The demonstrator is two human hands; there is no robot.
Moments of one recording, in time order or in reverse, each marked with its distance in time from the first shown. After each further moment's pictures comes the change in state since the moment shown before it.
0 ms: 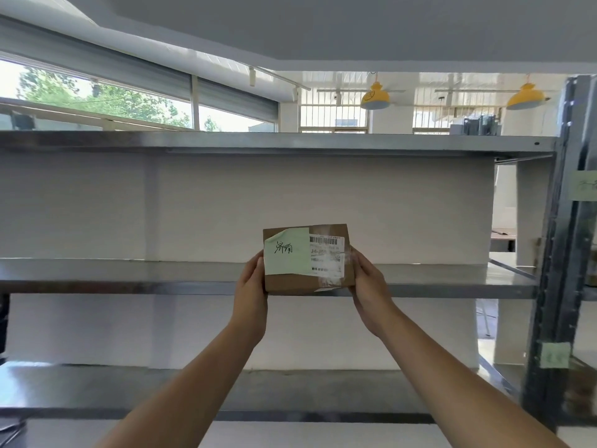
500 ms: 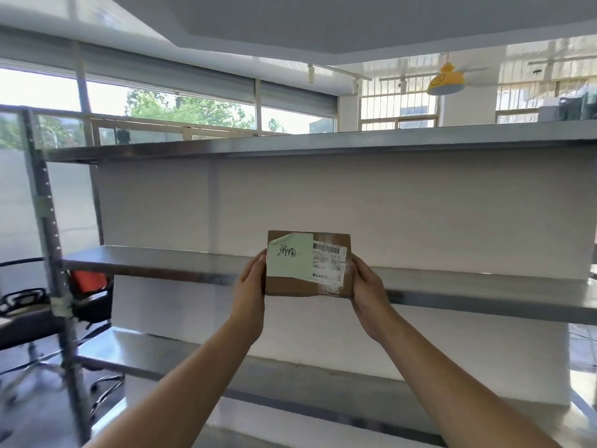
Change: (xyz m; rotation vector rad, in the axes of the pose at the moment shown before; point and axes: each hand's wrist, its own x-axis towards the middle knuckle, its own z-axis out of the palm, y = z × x) left_hand -0.009 0.042 -0.038 0.172 0.239 0.065; right_hand 0.015 0.024 0.053 0.081 -0.240 0.074
